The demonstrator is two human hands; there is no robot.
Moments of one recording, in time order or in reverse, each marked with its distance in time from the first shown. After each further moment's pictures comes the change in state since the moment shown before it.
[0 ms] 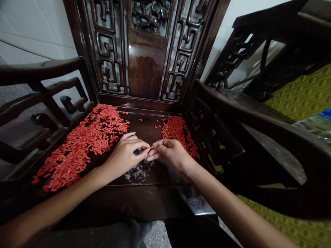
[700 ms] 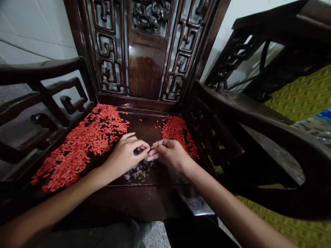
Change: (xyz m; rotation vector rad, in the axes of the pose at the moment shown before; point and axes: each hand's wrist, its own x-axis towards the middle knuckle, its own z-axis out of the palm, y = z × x) left_hand 0.000 0.001 0.002 -0.010 0.013 -0.058; right_hand 0.002 0.002 0.001 -0.019 0.021 0.000
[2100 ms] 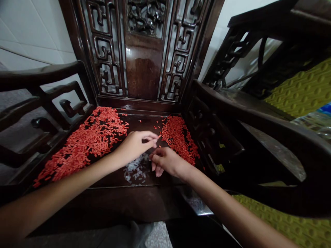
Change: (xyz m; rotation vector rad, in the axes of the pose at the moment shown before) left_hand 0.043 0.004 0.007 -0.373 -0.180 -0.224; right_hand 0.004 0.020 0.001 -0.210 -0.144 0.112
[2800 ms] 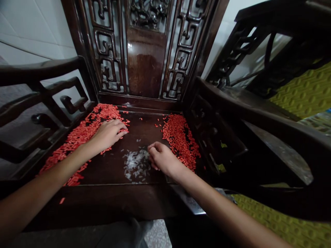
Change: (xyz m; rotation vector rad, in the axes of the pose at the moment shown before) left_hand -0.014 -0.101 -0.083 0.963 0.004 0.010; right_hand 0.012 0.001 0.023 0.126 0.148 -0.074
